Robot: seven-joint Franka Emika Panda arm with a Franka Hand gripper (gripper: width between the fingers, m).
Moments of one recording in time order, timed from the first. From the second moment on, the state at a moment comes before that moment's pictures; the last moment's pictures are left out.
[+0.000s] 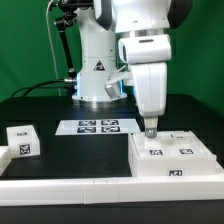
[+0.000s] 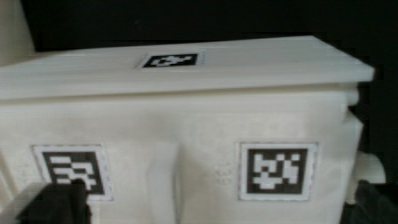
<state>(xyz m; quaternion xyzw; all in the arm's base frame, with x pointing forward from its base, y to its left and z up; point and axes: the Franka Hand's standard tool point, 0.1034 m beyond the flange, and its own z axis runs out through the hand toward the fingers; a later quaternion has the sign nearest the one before) 0.550 0.053 0.083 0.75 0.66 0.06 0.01</state>
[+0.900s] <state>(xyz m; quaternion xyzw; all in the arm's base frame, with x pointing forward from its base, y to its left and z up) 0.495 0.067 0.088 0.86 0.51 0.10 0.02</state>
